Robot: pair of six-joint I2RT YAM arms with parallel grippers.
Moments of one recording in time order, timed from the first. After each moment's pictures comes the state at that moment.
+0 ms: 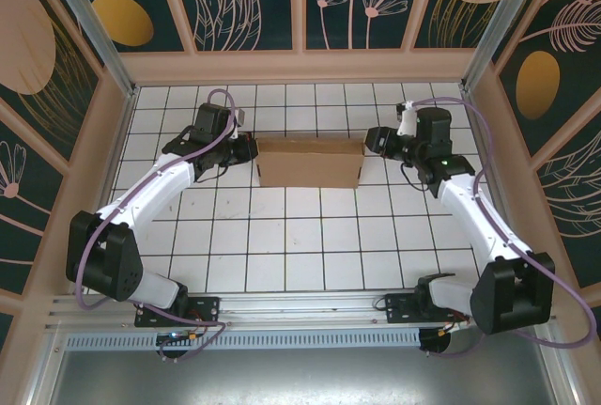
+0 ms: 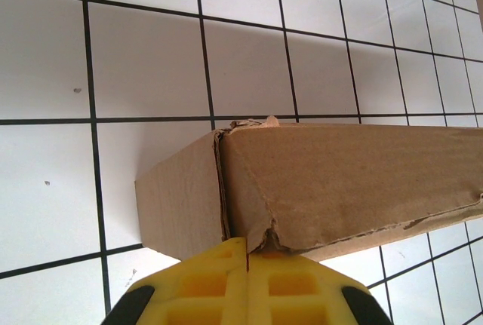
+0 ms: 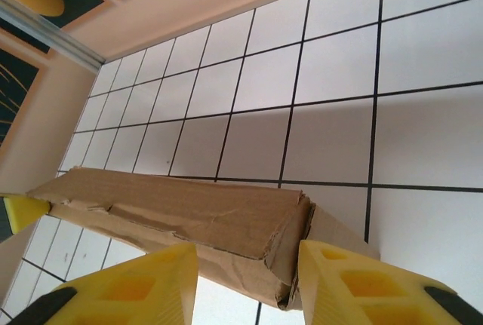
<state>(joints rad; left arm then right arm) -0.37 1.47 1.13 -0.46 0.26 -0.53 0.20 1.23 0.95 -0.27 -0.42 0.44</state>
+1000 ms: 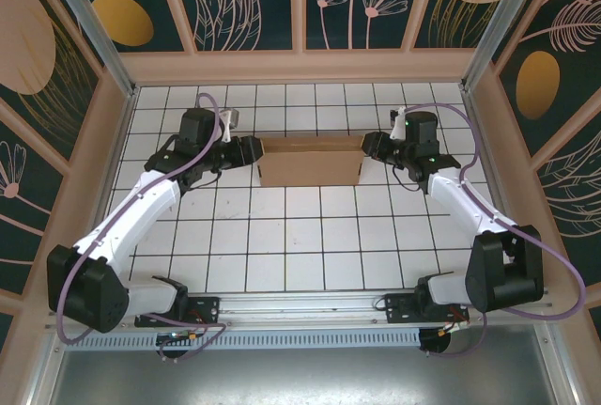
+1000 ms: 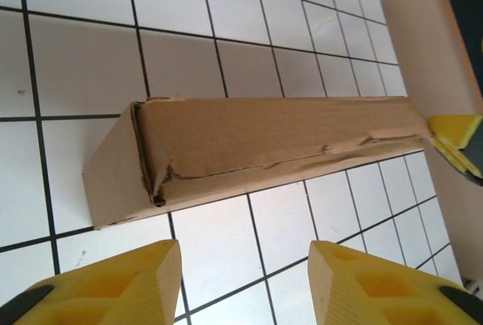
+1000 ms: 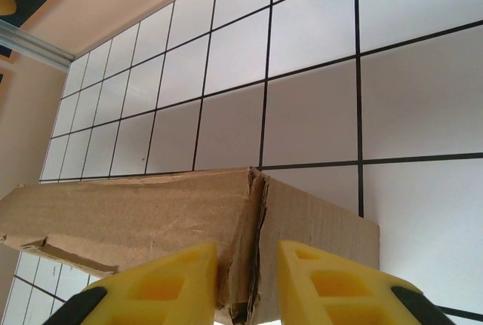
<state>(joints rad) -0.37 1.29 1.07 -0.44 0.37 -0.56 0.21 1.34 0.90 -0.19 -0.39 0.51</state>
